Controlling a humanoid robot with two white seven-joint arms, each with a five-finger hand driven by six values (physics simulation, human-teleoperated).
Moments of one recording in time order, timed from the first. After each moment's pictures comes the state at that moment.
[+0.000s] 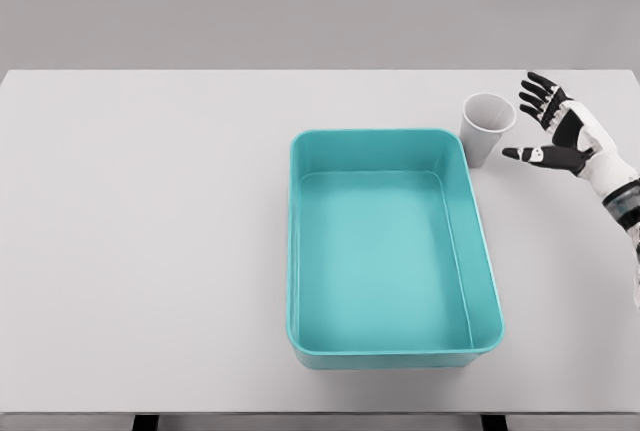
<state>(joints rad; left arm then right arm) 0.05 0.00 -0.12 -0.08 0.06 0.01 -0.05 -0.43 -0.42 0.04 -0.88 -0.43 -0.28 0.61</state>
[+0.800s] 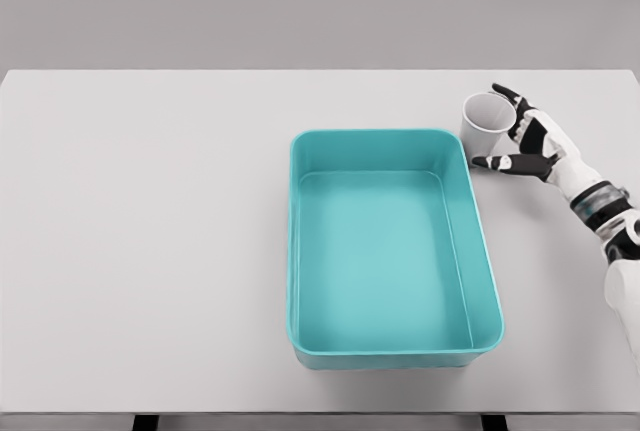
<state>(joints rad) 0.05 0.00 -0.11 -0.08 0.06 0.01 -0.05 -0.46 -0.38 0.10 -0.84 -0.42 -0.27 0.61</state>
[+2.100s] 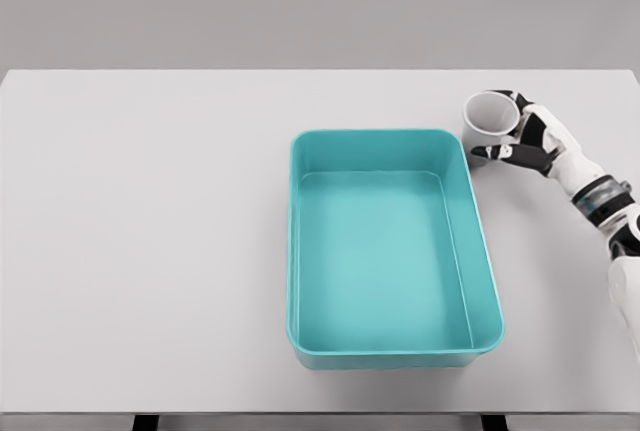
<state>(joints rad) 0.05 0.00 -0.11 -0.08 0.06 0.01 -0.05 -0.46 -0.39 0.10 -0.88 -0.38 -0.28 0.61</state>
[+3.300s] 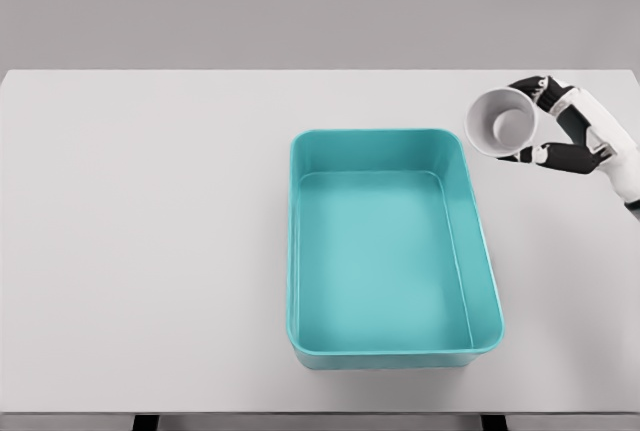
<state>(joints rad) 0.05 0.00 -0.11 -0.08 0.06 0.01 -0.05 -0.24 -0.55 0.04 -1.37 -0.38 -0.48 0.61</state>
